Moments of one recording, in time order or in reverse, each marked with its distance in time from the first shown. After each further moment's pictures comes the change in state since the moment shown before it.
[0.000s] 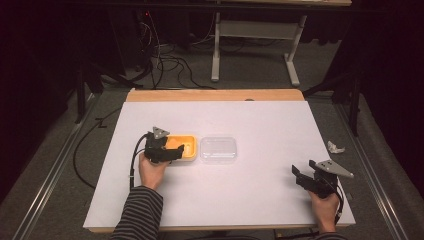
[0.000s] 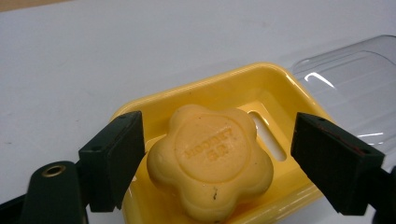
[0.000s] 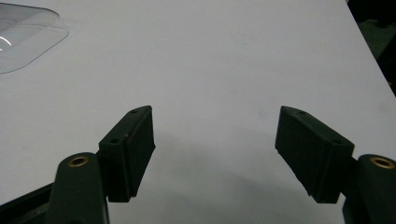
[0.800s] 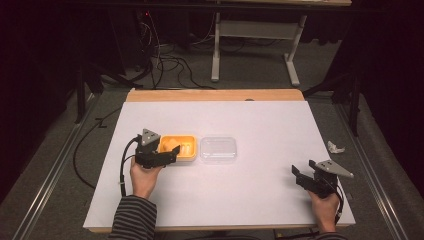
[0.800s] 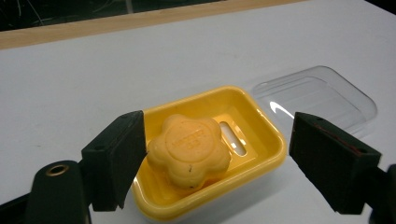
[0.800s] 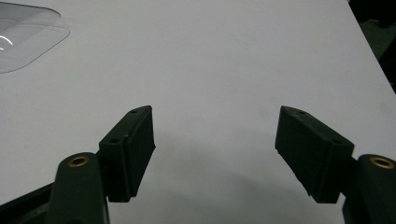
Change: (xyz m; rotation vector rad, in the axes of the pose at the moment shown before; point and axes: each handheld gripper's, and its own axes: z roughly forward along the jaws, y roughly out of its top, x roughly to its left) left arm -0.008 0.001 -0.052 -0.099 -0.048 -0.002; right arm 0.000 0.000 0.000 0.001 0.004 -0.004
